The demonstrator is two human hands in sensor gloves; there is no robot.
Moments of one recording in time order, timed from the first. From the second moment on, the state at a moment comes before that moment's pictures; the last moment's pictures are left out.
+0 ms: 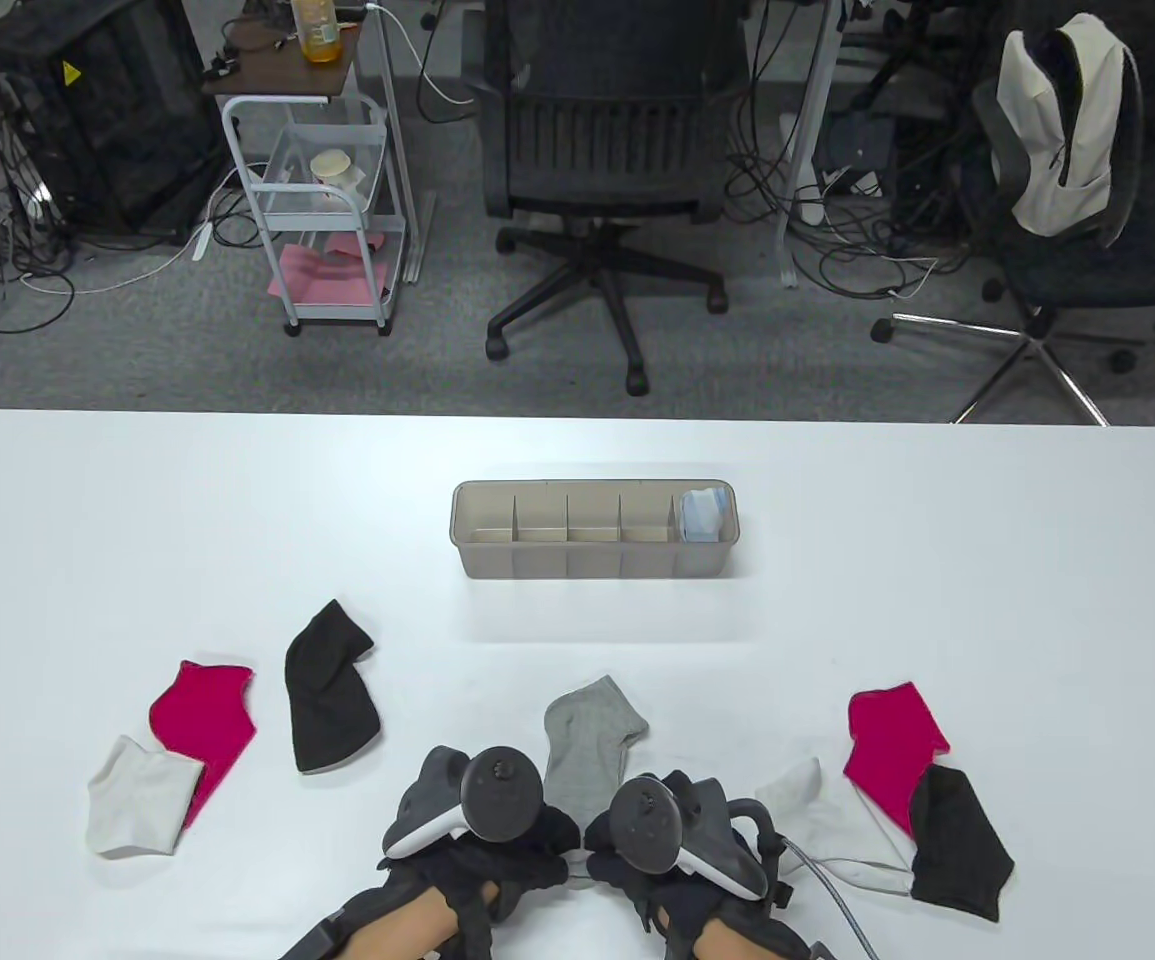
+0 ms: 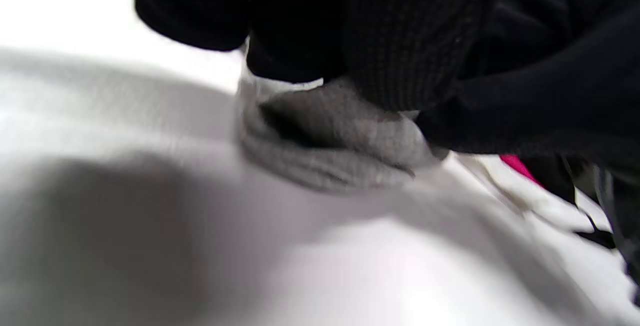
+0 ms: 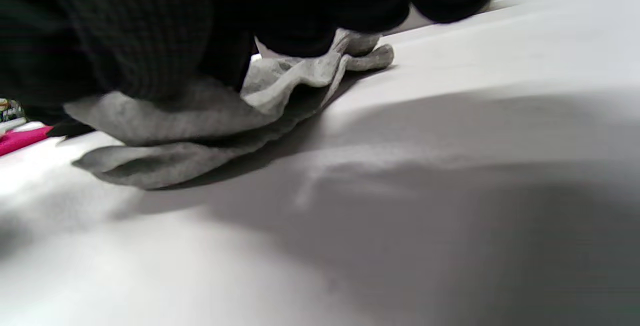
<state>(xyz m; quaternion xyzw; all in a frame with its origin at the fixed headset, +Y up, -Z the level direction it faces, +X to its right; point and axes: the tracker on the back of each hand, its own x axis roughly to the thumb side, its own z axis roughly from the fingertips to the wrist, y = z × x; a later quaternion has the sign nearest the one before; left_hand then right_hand) -0.118 -0.771 -0.255 -0.18 -0.22 0.21 0.94 0.062 -0.773 -0.239 0.14 0.10 0.97 0.15</state>
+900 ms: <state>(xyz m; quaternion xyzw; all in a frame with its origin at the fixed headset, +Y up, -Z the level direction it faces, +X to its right) -0.106 -0.774 -0.234 -0.17 -0.23 0.05 0.96 0.049 -0.789 -0.244 0.09 0.08 0.99 0.12</state>
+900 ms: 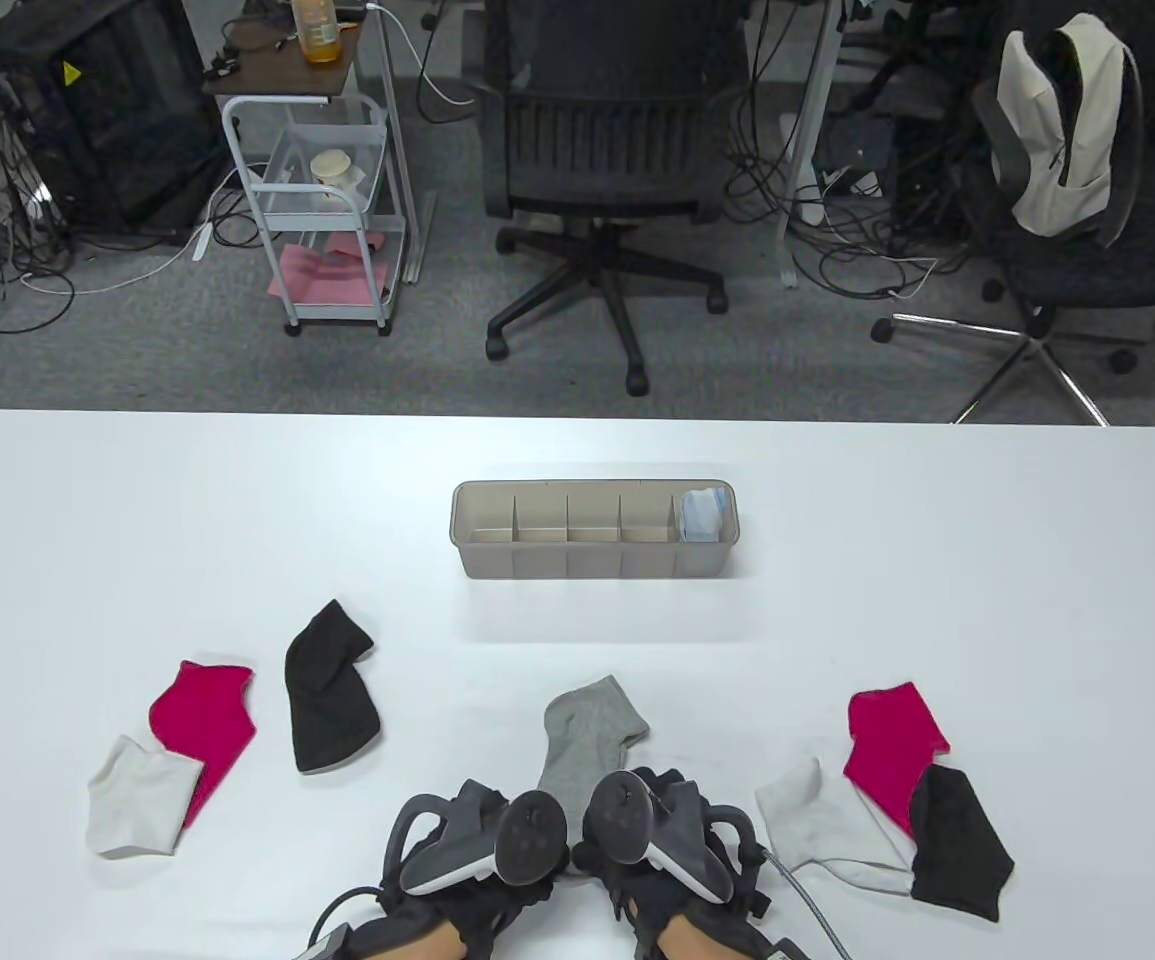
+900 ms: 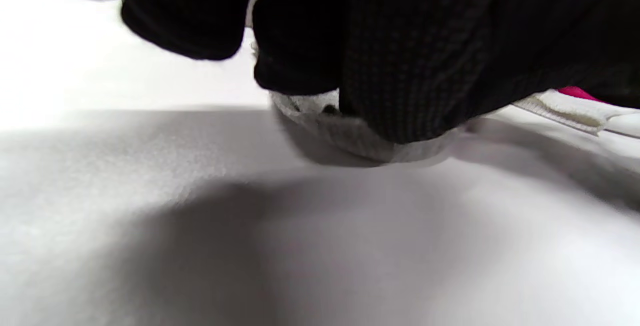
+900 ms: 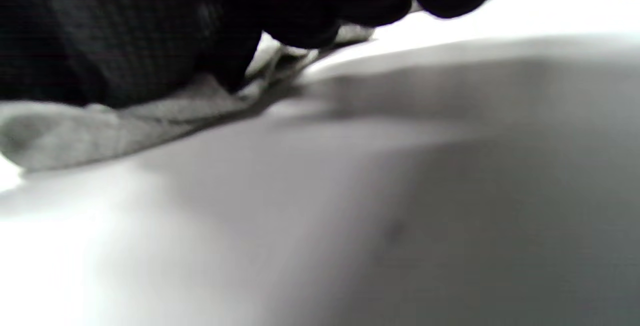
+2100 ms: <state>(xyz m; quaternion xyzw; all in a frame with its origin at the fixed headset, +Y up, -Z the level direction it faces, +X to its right) -0.099 -0.775 -0.230 -0.13 -0.20 0.05 0.97 0.050 -0.801 -0.246 0.01 0.14 0.98 0.17</state>
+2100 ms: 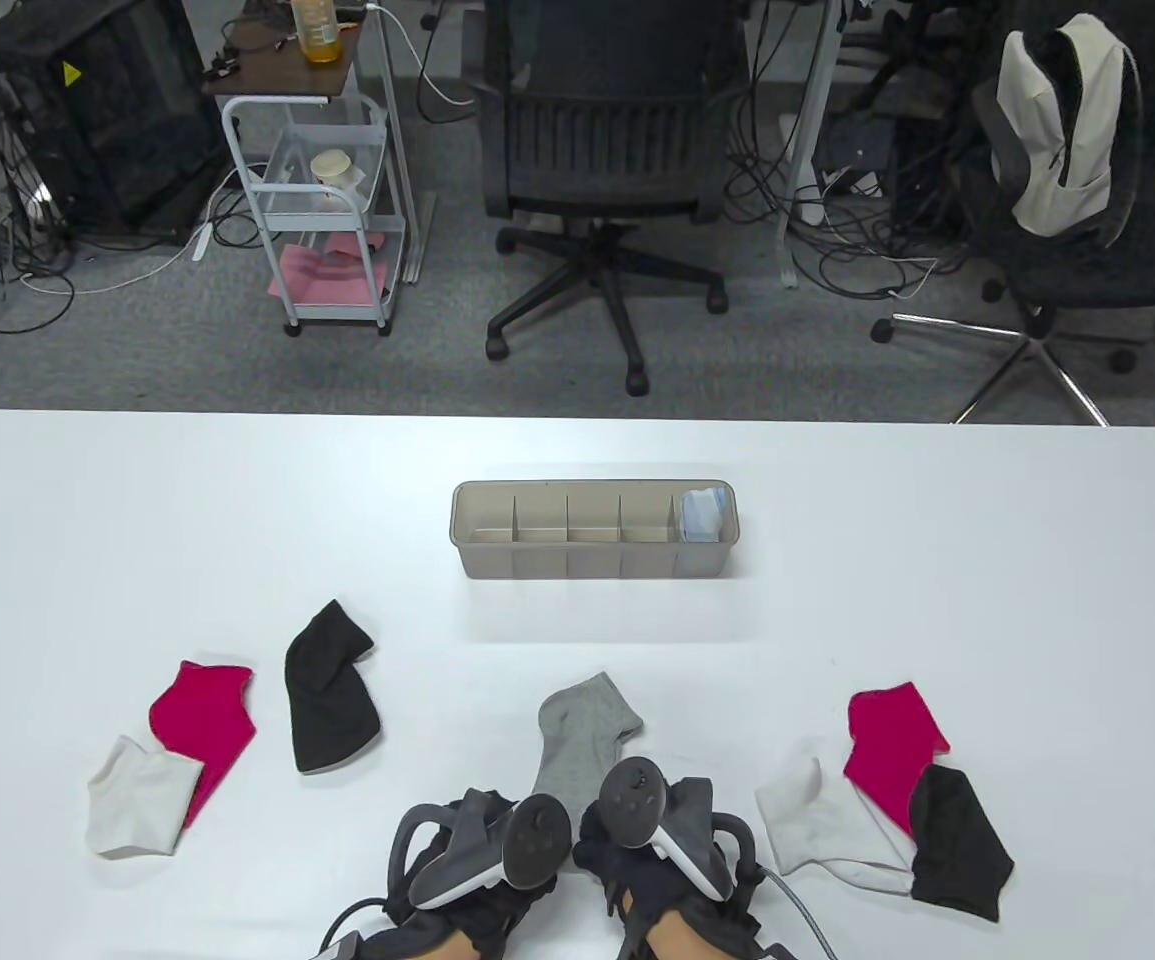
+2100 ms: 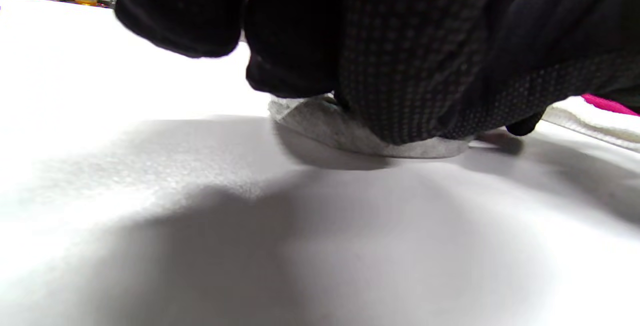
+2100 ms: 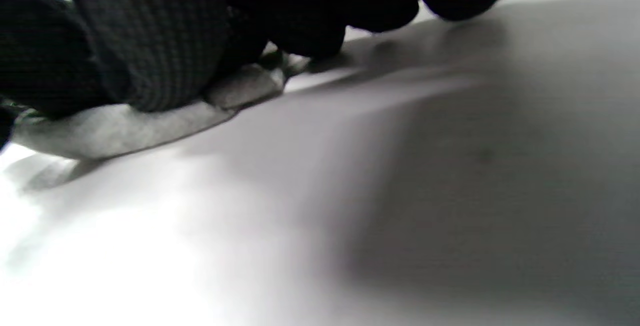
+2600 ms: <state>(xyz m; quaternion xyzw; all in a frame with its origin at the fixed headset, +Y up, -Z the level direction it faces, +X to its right) -0.106 -0.789 -0.264 -0.17 -0.11 0.17 0.97 0.049 -0.794 -0.237 0.10 0.11 0.98 0.10</state>
